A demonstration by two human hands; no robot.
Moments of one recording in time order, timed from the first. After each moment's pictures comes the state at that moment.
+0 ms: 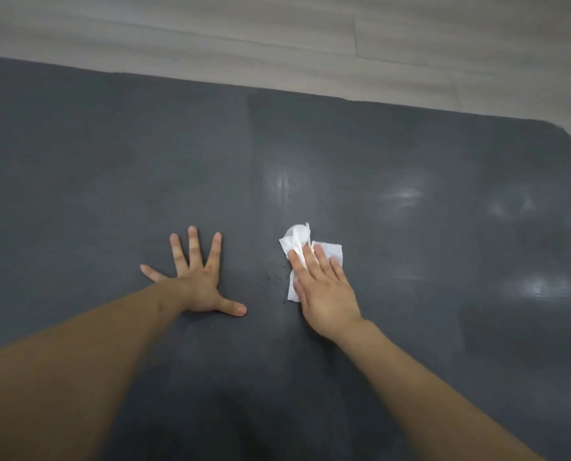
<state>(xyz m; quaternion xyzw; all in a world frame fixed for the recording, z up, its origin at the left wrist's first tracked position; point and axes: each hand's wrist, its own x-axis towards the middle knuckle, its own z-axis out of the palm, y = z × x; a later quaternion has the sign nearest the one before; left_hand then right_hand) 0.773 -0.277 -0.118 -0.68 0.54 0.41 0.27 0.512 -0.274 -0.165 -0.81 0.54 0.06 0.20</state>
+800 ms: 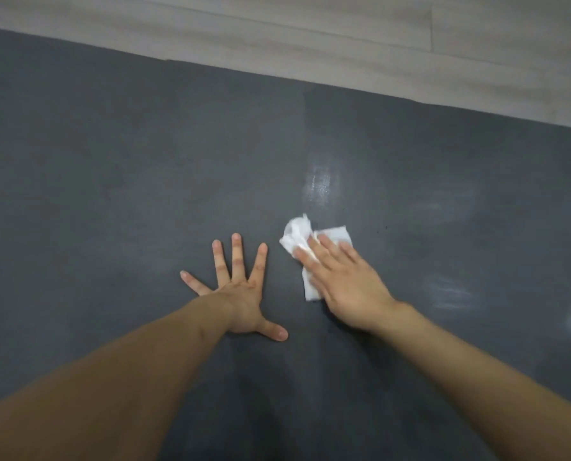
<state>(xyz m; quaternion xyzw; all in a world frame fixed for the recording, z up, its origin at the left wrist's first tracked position) 0.778 -0.288 -0.134 -0.68 0.54 0.42 0.26 0.559 -0.355 -0.169 -0.92 0.36 0.09 0.13</state>
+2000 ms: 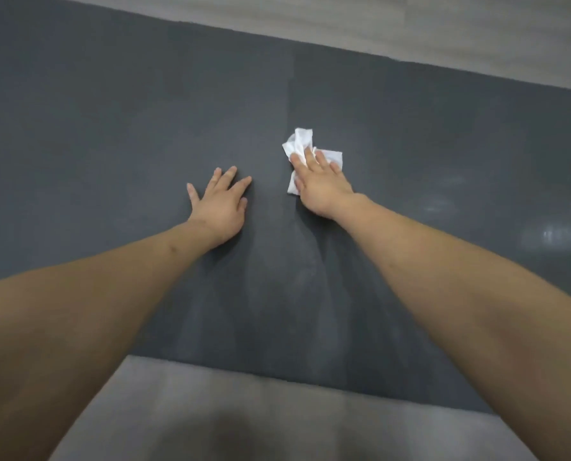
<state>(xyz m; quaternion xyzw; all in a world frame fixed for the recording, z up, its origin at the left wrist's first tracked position) 0.783 -0.214 -0.175 -0.75 0.62 0.21 -0.04 0.581 -0.332 -0.173 -0.86 0.48 0.08 0.14</state>
